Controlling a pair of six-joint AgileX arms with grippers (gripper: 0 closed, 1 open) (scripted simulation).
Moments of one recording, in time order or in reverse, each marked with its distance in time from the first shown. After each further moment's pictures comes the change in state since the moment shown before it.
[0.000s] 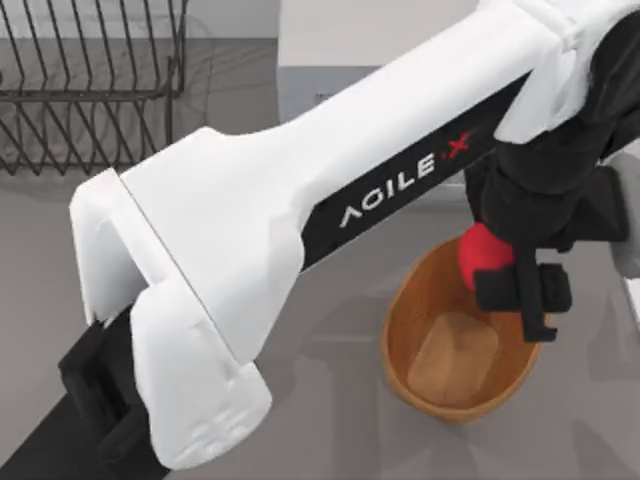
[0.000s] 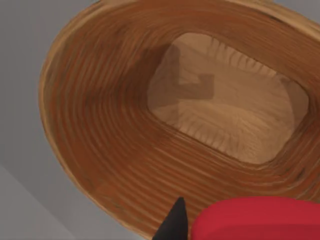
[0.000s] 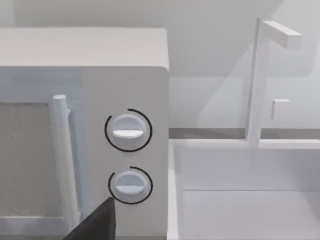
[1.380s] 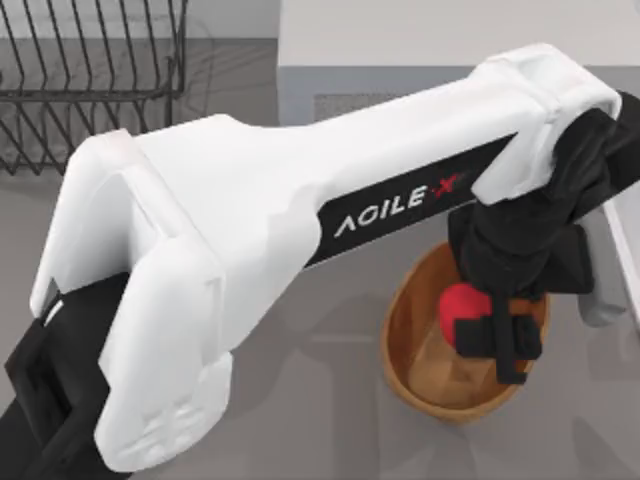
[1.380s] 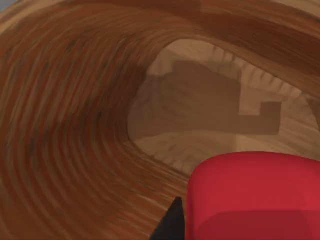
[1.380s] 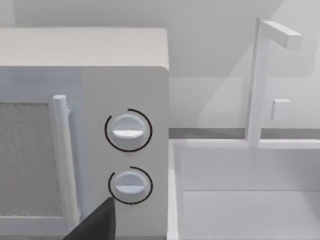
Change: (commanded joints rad) left arm 0.007 -0.116 -0.452 0.320 -0.001 0.012; right arm 0.000 0.000 0.000 0.000 0.000 0.000
